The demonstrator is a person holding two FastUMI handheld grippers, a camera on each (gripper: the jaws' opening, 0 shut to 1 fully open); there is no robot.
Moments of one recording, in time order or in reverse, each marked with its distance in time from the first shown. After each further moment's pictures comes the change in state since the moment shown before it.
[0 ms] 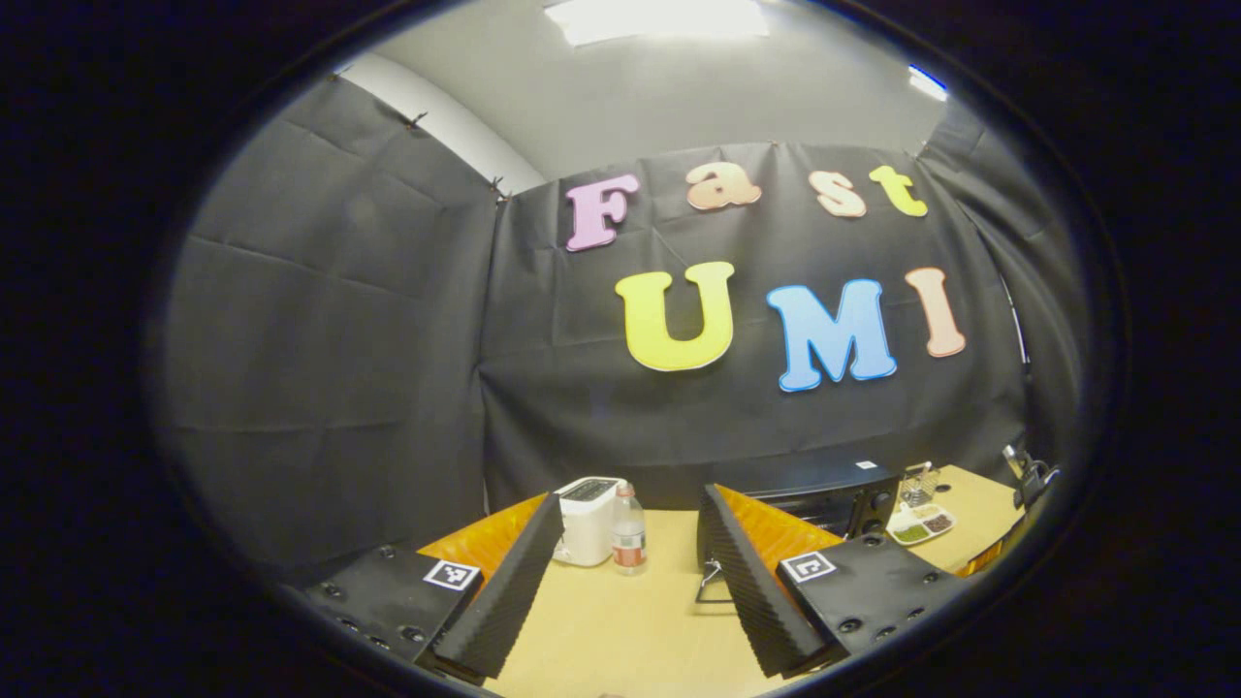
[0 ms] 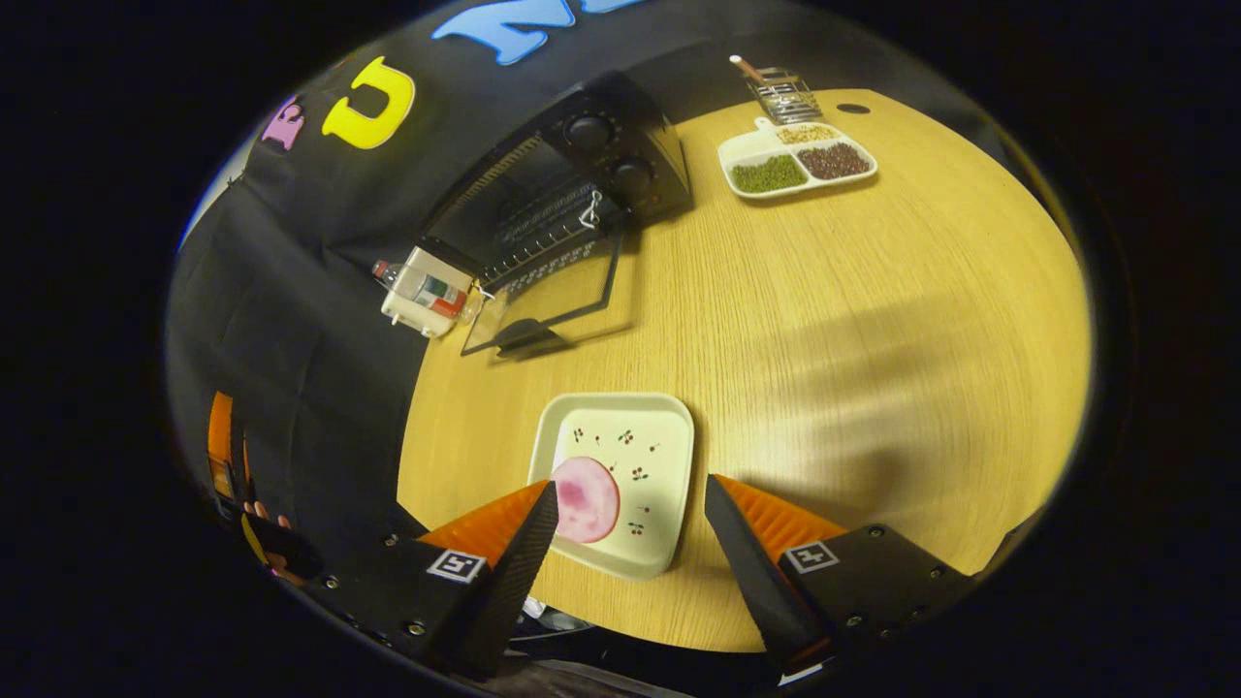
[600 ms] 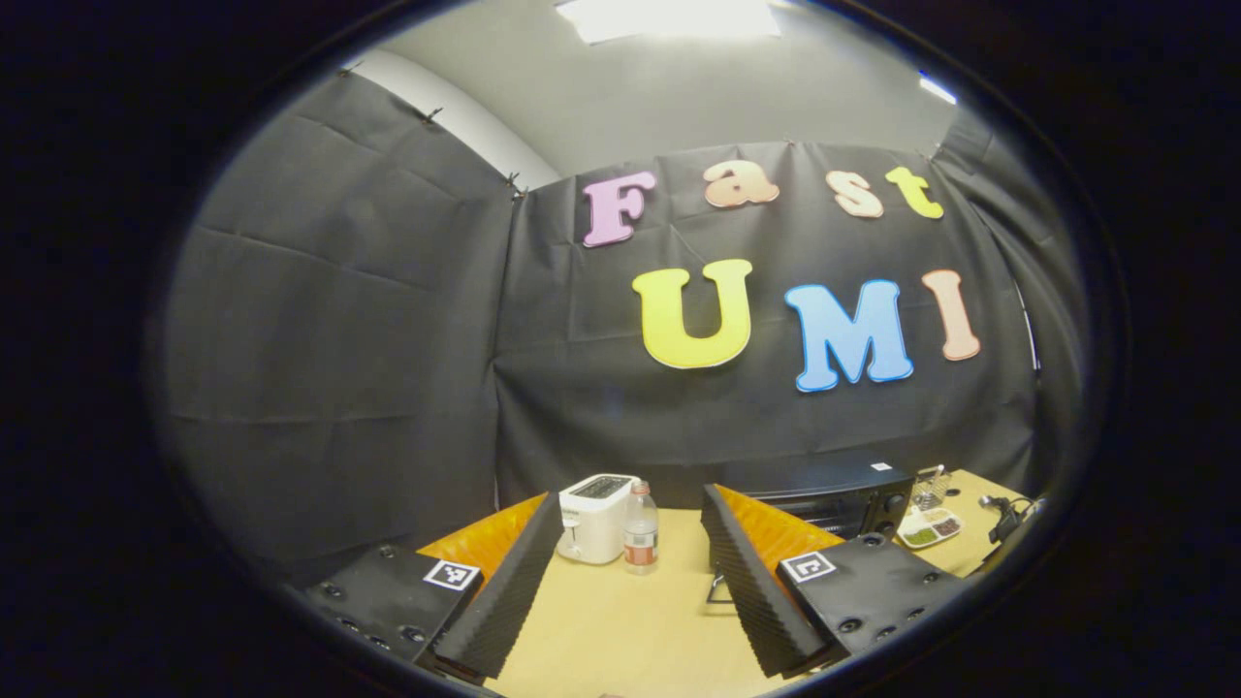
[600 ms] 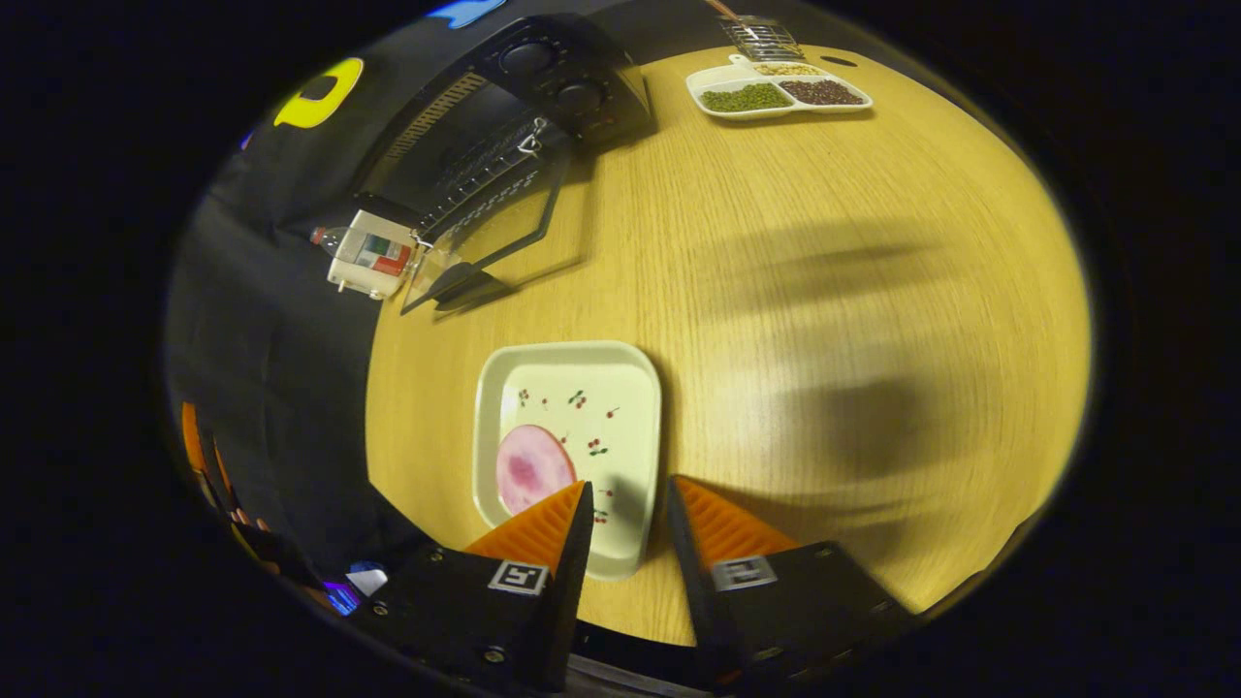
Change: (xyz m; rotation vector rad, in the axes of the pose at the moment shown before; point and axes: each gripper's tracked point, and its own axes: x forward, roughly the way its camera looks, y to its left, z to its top) left arm 0.006 0.008 -0.005 -0.015 0.007 0.030; right arm 0.029 -0.032 -0.019 0.051 0.148 -0.139
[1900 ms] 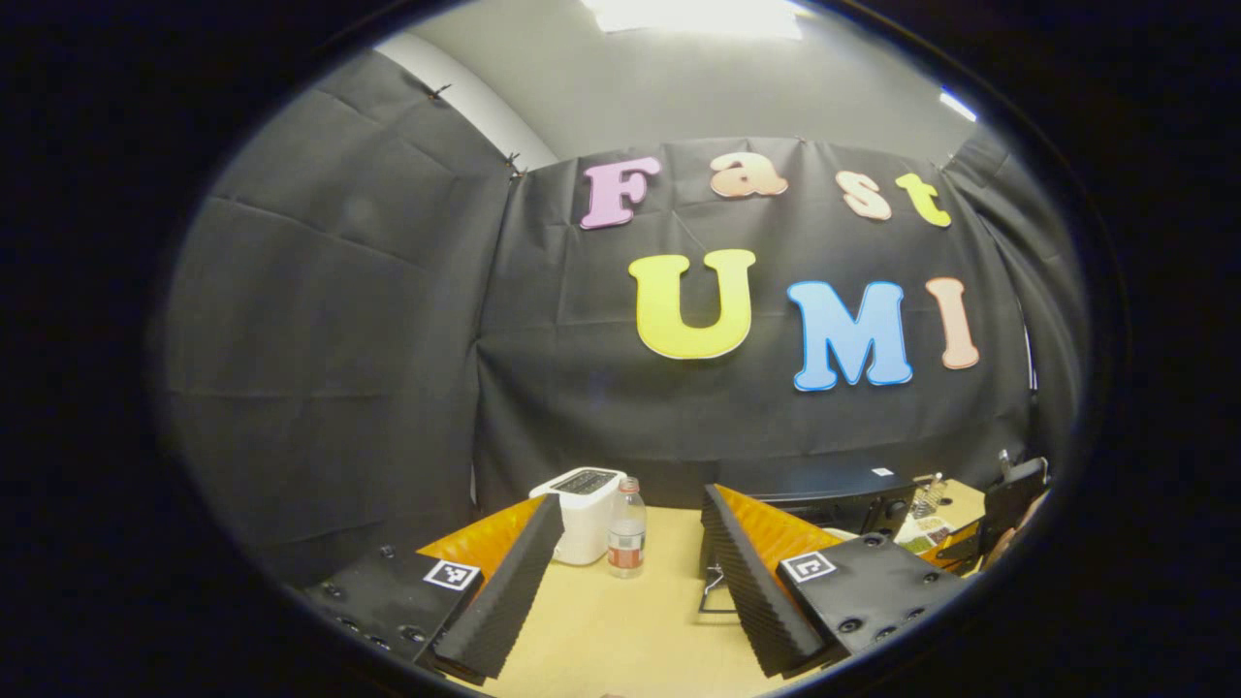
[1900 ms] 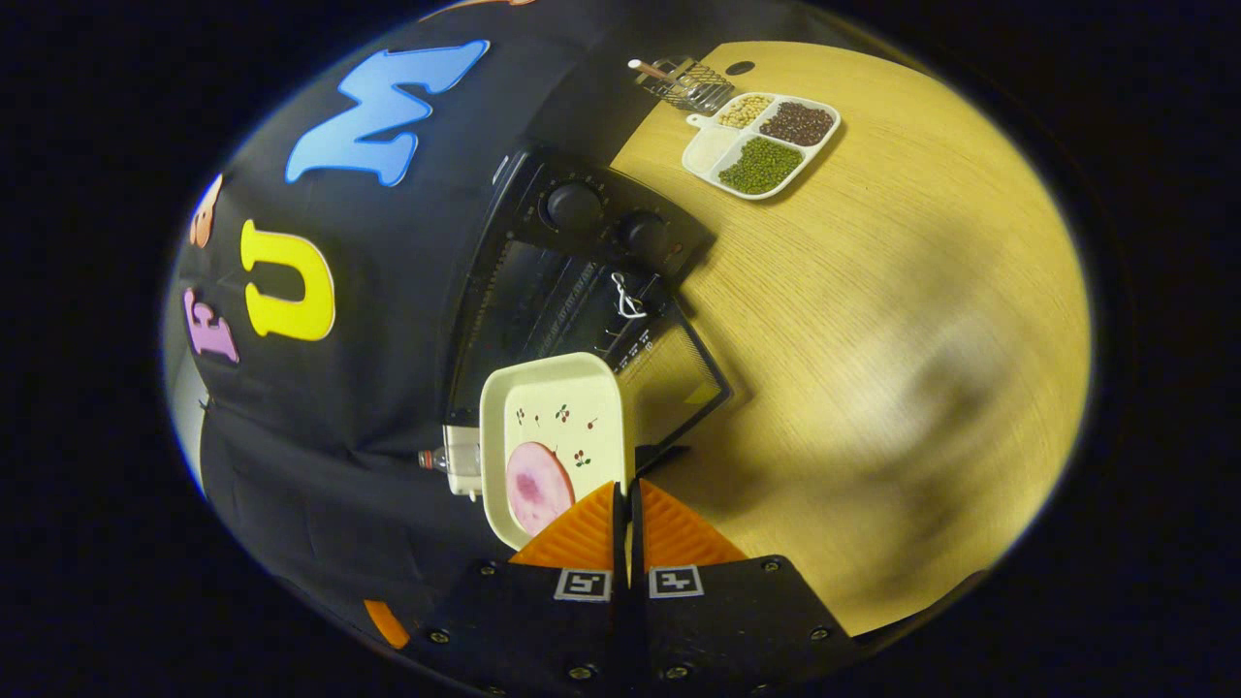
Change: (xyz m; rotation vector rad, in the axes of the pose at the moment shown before) left arm 0.052 0.005 -0.025 -0.056 0.028 -0.051; right arm -0.027 0.154 0.129 0.565 -0.364 0.316
